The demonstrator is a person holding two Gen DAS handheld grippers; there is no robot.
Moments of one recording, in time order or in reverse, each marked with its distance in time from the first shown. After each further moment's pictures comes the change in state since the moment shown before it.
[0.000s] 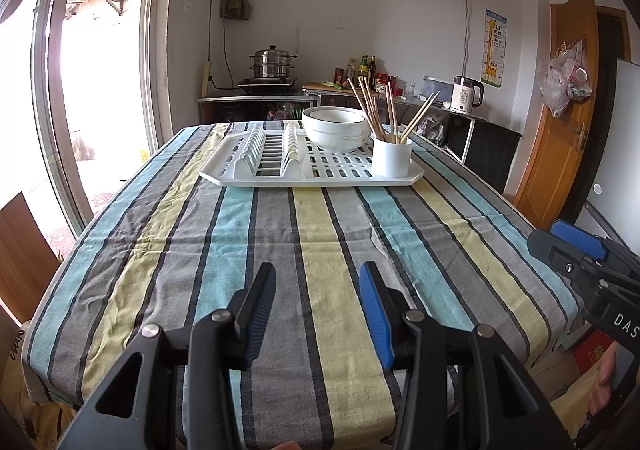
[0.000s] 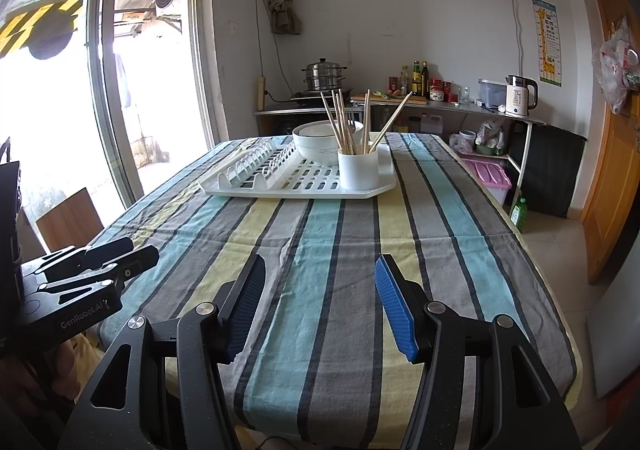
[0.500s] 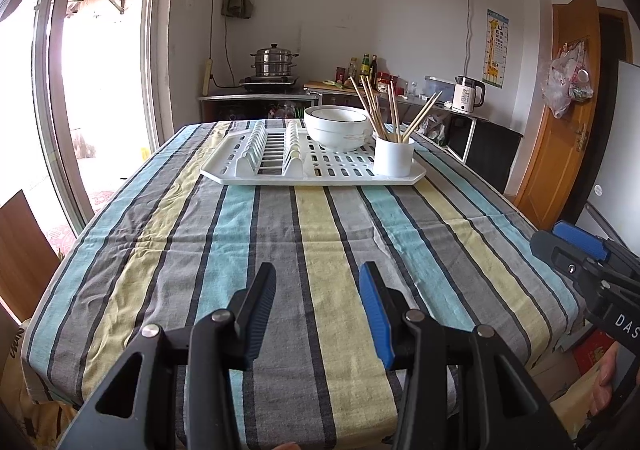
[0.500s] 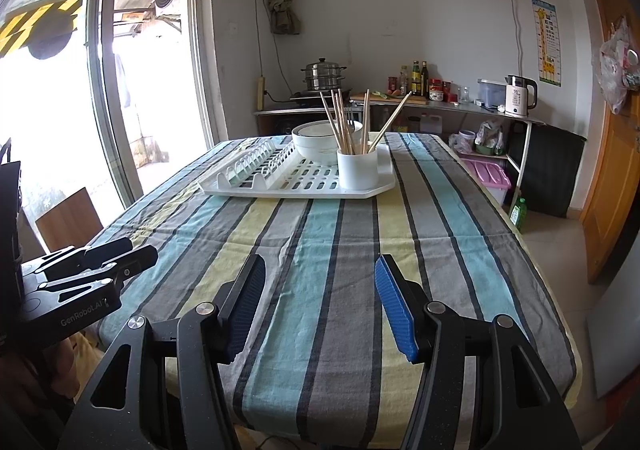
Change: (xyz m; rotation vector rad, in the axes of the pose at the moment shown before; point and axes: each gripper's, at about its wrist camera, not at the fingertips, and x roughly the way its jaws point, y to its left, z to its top) left arm 0.000 0.001 -0.001 -0.003 0.003 0.000; right arm 0.000 0.000 0.000 -0.002 -0.001 -0.001
